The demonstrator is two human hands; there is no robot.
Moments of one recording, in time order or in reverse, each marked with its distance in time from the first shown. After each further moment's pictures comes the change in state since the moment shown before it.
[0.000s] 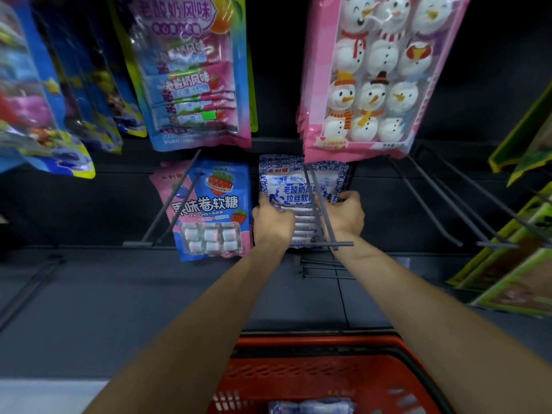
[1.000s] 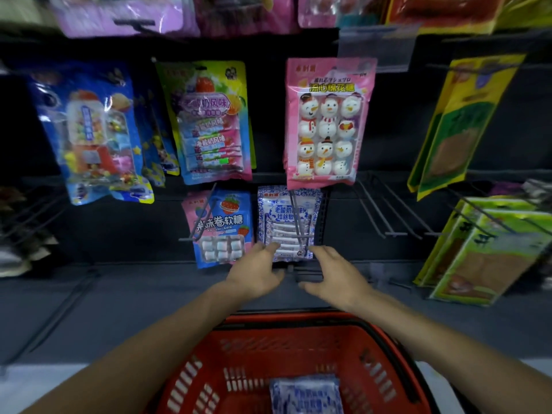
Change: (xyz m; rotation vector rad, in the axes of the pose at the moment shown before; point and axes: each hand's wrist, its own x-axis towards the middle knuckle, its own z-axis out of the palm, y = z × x) left_hand -0.161 0.036 -0.113 0.866 -0.417 0.382; right_hand -0.149 0.000 -0.167 -0.640 -0.639 -0.569
